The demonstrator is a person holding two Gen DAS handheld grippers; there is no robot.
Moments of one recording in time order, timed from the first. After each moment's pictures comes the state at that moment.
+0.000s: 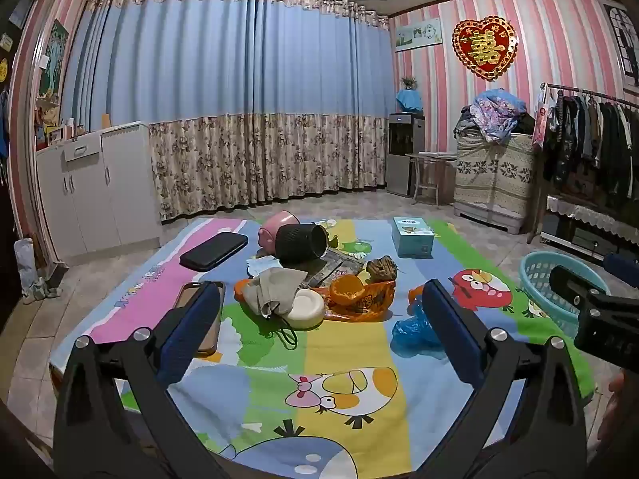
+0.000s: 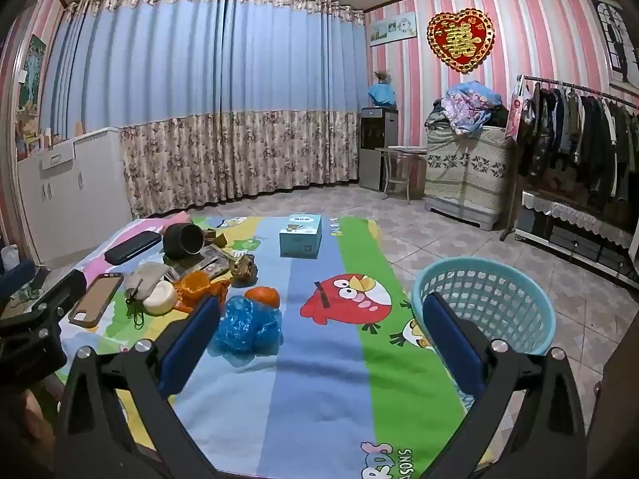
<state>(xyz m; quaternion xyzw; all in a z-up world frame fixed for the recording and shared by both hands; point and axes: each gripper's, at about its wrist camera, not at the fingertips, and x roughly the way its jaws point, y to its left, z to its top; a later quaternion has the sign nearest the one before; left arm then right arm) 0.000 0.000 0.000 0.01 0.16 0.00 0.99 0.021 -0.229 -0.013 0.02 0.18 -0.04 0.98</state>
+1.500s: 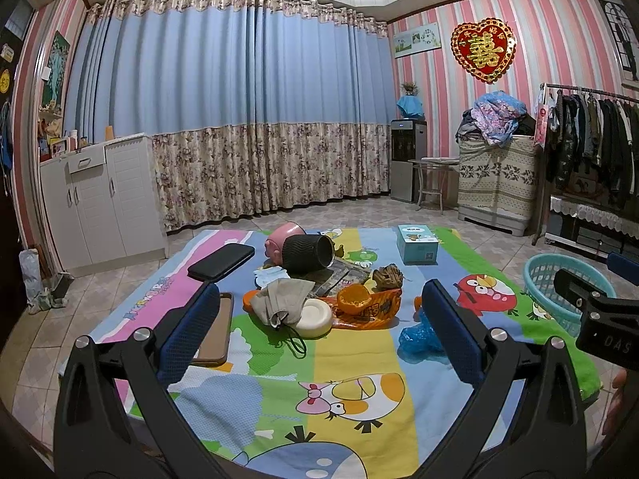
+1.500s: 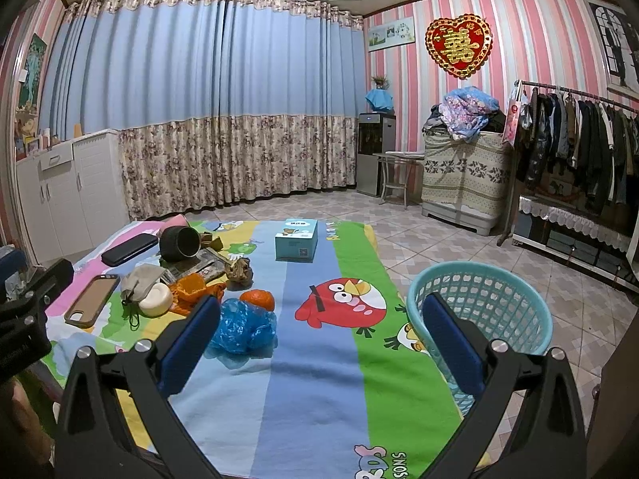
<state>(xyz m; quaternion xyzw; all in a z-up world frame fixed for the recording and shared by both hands) -0.003 0.001 0.009 0.02 0.14 0.00 0.99 0.018 -0.235 -0.009 0.02 0.17 -0.05 0.98</state>
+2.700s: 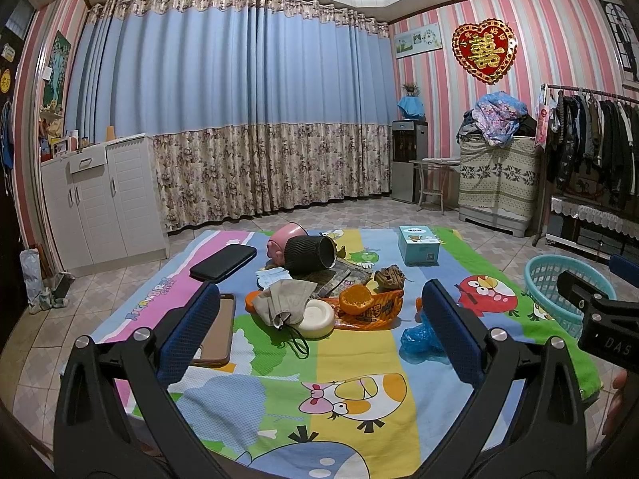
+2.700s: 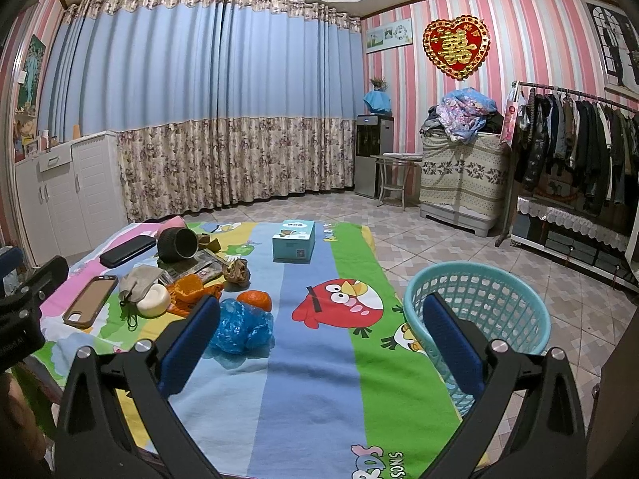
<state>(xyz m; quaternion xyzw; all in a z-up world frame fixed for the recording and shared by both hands) -0.003 0.003 0.010 0.02 0.14 0.00 0.99 0.016 -0.236 -0.008 0.02 0.17 -0.05 0.98</state>
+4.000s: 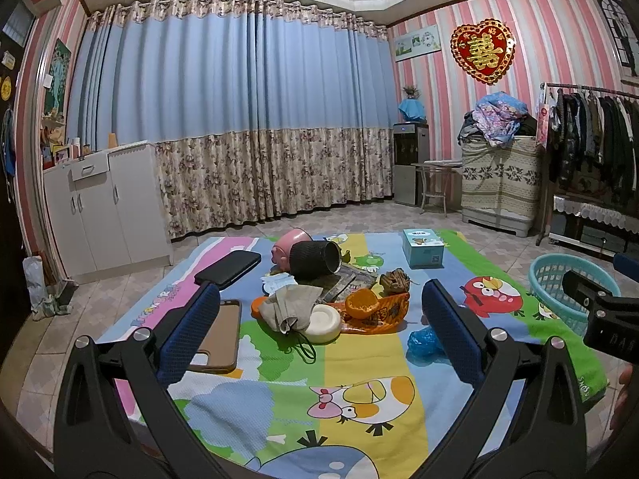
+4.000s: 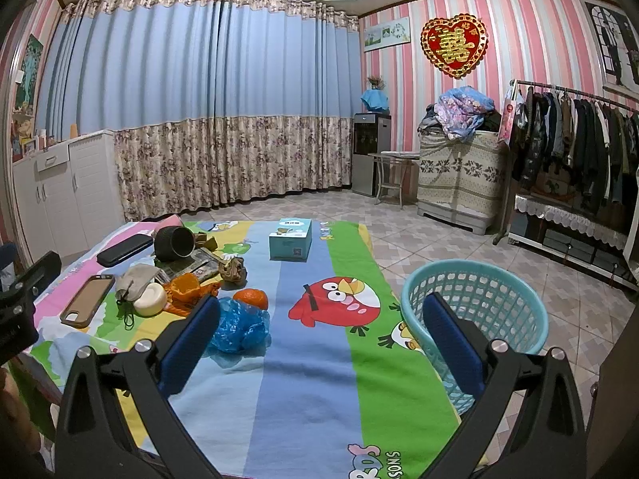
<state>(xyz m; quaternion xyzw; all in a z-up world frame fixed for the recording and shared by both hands) -0.002 0.011 0.007 0.03 0.13 0.01 0.99 0.015 -0.242 -0.008 0.01 0.17 -0.05 0.98</state>
